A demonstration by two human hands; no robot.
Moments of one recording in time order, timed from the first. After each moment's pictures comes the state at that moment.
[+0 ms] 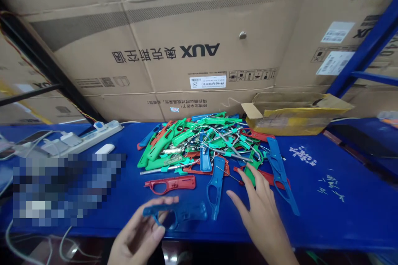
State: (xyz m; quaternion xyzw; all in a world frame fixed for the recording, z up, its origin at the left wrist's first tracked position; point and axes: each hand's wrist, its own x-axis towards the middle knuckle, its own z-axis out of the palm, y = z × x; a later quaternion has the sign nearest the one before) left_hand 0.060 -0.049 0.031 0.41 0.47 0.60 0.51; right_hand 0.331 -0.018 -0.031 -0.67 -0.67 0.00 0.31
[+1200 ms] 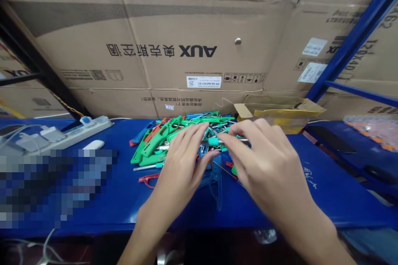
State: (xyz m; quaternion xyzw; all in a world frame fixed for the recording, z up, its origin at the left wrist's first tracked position) left_hand 0.127 0.032 0.117 0.82 0.35 0.45 0.08; right_hand 0.309 -0.007 0.159 -0.47 -0.77 -0.32 0.29
